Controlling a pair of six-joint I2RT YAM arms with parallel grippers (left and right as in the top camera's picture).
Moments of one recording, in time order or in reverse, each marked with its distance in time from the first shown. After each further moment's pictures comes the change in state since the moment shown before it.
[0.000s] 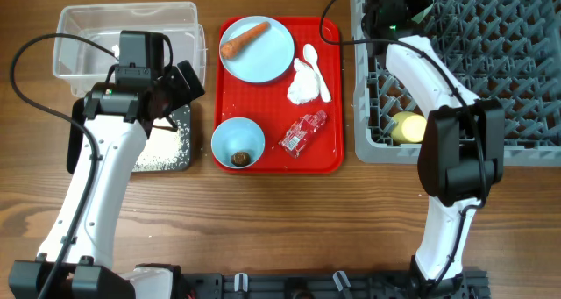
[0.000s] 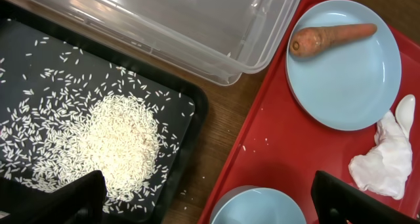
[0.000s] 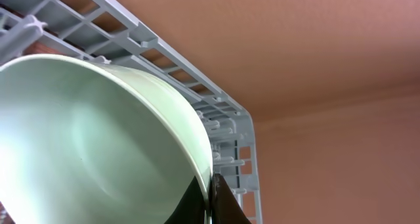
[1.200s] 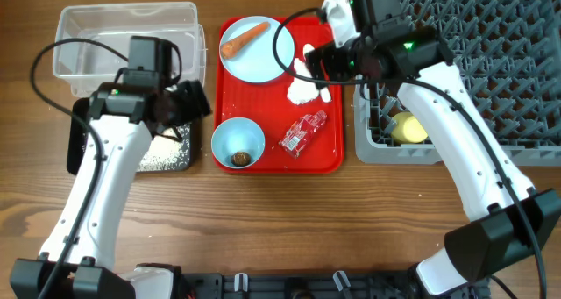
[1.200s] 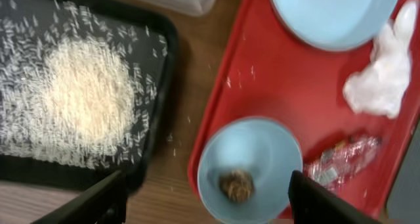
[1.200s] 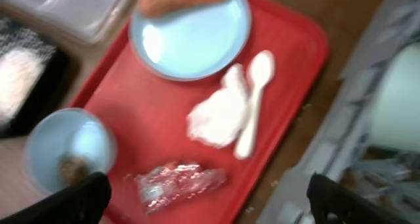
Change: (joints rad) left arm -0.048 0.000 0.000 -0.150 0.142 0.080; right arm 0.180 -0.421 -0.001 -0.921 -1.010 0.687
